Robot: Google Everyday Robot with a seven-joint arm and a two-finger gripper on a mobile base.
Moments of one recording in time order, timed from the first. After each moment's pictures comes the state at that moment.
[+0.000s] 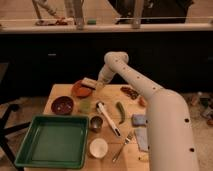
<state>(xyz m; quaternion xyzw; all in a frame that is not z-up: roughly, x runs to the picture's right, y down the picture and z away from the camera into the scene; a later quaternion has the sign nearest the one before) -0.037 -0.023 0.918 -0.29 -0.18 0.16 0.92</state>
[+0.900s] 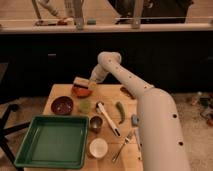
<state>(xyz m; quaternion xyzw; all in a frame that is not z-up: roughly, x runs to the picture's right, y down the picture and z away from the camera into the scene) -0.087 -0.030 0.927 -0.27 -0.23 0.11 0.93</state>
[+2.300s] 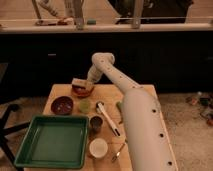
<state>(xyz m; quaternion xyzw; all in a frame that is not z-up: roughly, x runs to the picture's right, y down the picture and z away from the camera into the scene) -0.106 -0.030 0.967 -0.28 -0.21 0.10 0.93</state>
